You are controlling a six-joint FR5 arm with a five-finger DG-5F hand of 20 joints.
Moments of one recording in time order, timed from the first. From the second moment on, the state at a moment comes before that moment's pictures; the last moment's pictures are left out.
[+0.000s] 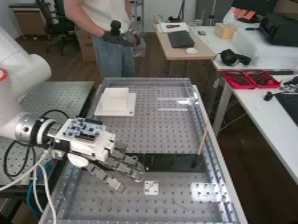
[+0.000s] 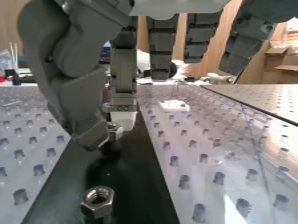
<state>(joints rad) 1.29 -1.93 -2.12 -2.42 -1.67 -0.83</state>
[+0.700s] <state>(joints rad) 1.29 -1.92 -2.14 -2.40 -1.66 -0.82</state>
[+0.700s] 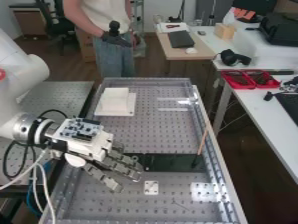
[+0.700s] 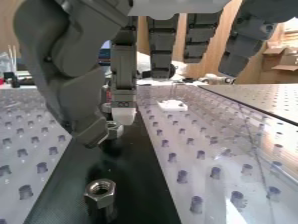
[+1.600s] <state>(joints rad) 1.30 -1.92 -2.17 -2.37 -1.62 -0.80</state>
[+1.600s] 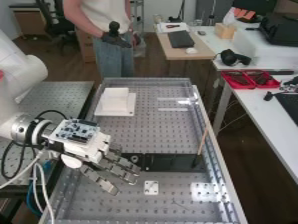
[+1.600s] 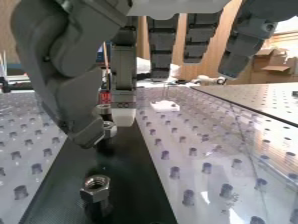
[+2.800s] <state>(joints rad) 1.30 -1.94 -2.16 -2.36 -1.62 -0.79</state>
